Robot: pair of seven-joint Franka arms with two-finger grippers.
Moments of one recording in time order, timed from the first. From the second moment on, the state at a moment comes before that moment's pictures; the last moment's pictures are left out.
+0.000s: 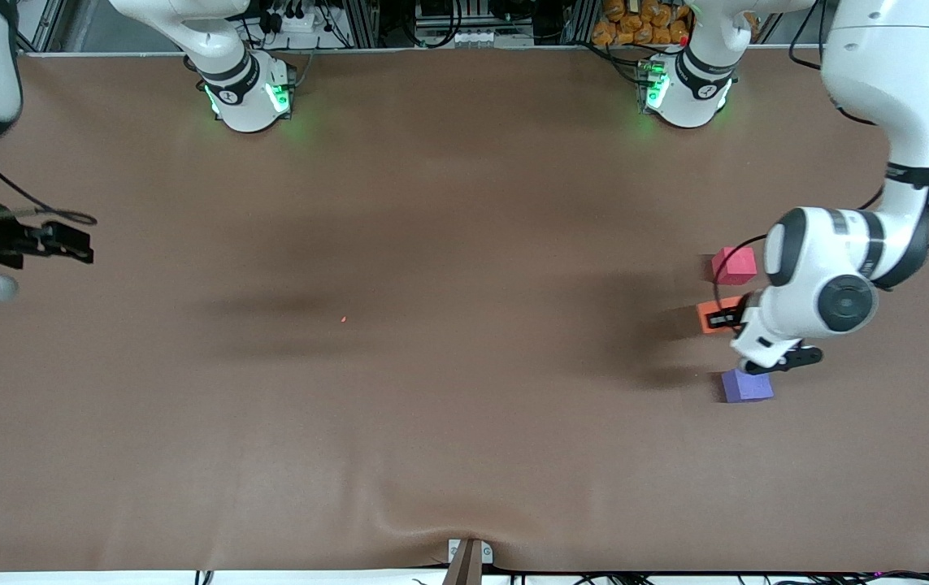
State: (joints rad) left arm -0.02 0.45 -0.04 -1.86 0.08 2.07 -0.24; right arm 0.04 0.10 -0.07 -1.54 -0.05 1.56 -0.13
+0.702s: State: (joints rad) left arm 0.03 0.46 -0.04 -1.99 0.22 2.33 -0.18; right arm 0.04 0.06 -0.08 -1.62 -0.05 1.52 -0.13
